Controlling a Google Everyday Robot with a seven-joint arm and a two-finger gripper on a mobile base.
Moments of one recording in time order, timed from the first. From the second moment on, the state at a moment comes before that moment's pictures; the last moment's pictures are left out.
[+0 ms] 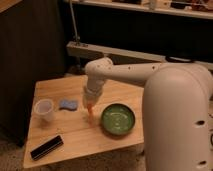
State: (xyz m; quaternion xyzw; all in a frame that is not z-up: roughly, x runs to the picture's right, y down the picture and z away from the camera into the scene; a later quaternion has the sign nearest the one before) arm -0.119 0.082 0.793 -0.38 0.07 0.51 0.76
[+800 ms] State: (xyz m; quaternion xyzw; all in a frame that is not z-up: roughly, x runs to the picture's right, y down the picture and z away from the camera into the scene) arm -0.129 0.084 0.793 -0.38 0.06 0.50 0.78
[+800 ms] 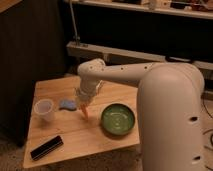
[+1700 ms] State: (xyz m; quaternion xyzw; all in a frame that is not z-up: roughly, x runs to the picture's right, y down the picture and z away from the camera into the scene) arm -0.129 -0.014 0.820 -0.37 -0.07 0.38 0.85
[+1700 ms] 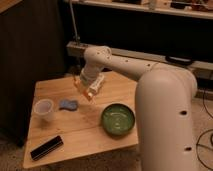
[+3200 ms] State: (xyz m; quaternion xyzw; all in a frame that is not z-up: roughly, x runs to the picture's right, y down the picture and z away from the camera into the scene) arm -0.204 -0.012 0.878 -0.36 -0.09 0.20 0.91
